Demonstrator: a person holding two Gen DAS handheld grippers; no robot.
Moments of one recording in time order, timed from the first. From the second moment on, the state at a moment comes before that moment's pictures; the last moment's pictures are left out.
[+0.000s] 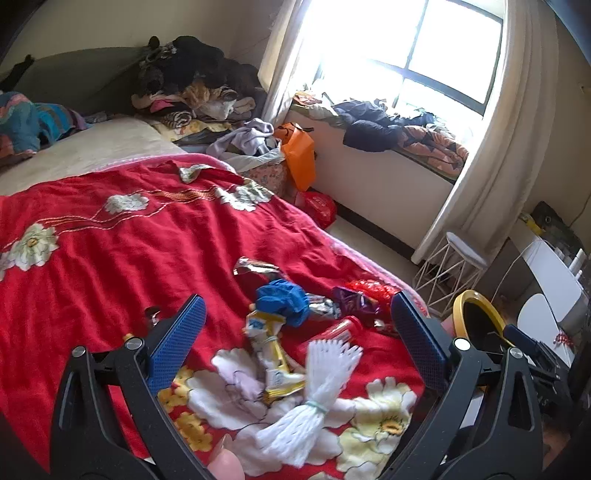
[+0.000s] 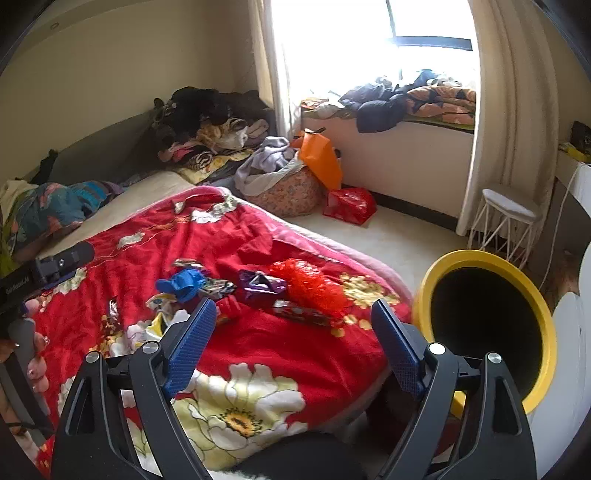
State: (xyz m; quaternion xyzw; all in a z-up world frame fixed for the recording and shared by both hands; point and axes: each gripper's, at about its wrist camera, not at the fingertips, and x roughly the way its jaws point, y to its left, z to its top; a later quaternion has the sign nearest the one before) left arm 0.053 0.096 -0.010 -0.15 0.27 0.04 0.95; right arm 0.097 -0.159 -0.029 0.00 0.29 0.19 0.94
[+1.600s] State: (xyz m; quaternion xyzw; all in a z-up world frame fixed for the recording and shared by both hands) left arm 0.045 0.062 -0.116 -0.11 0.45 -0.08 0.88; right arm 0.226 -0.147 -0.102 0.04 0.38 0.19 0.90
